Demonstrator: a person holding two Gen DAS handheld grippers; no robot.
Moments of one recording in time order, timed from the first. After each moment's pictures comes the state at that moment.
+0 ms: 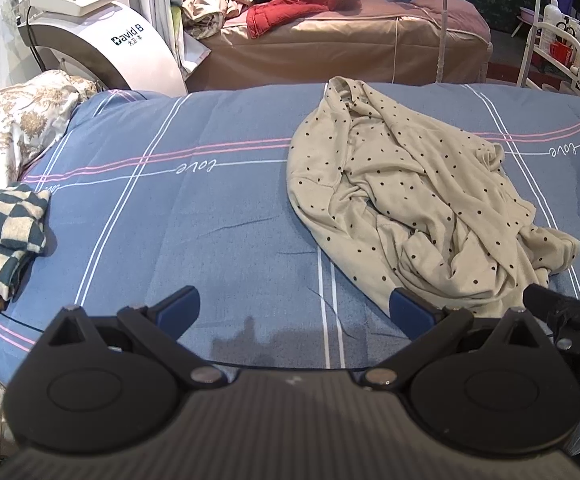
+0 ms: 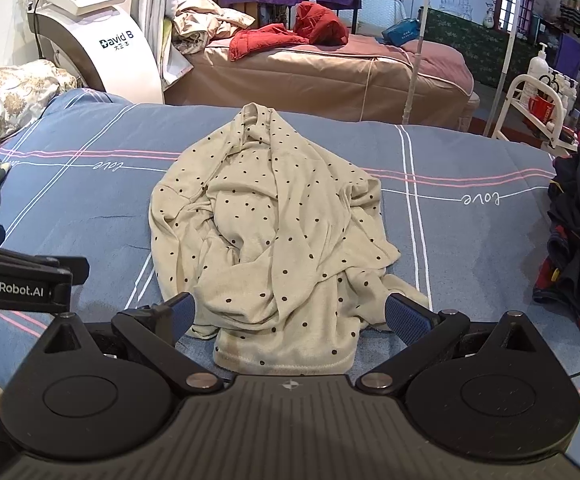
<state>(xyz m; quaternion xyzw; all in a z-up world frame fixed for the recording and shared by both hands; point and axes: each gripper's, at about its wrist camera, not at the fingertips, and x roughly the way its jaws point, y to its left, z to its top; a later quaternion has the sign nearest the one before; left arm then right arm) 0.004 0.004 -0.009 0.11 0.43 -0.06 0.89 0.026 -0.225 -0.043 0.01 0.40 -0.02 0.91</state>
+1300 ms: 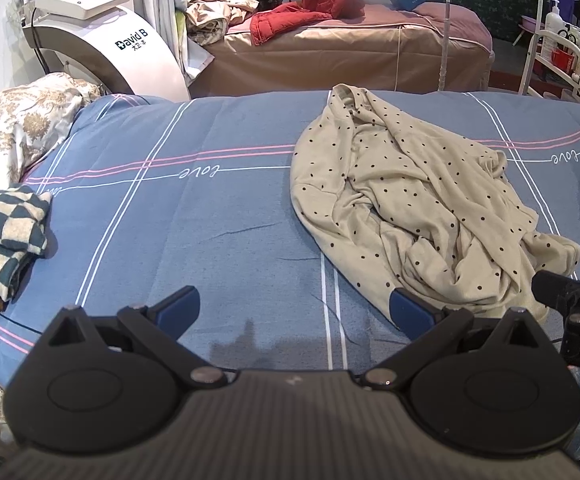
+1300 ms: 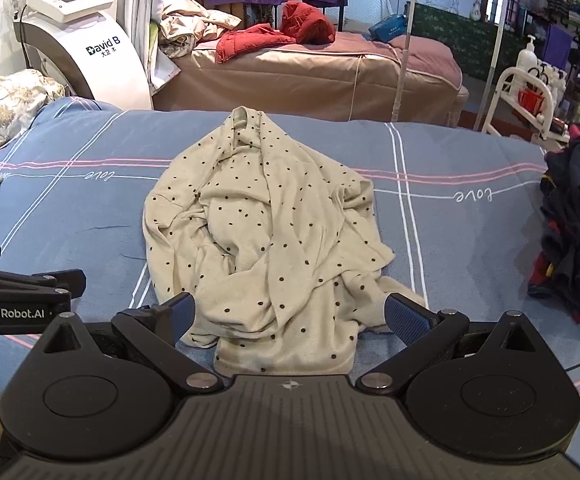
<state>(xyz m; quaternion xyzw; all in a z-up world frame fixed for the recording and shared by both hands) 0.005 0.010 -0.013 0.10 0.42 -0.06 0.90 0.030 -0.224 -0.036 0.03 0.40 -0.04 0.91</state>
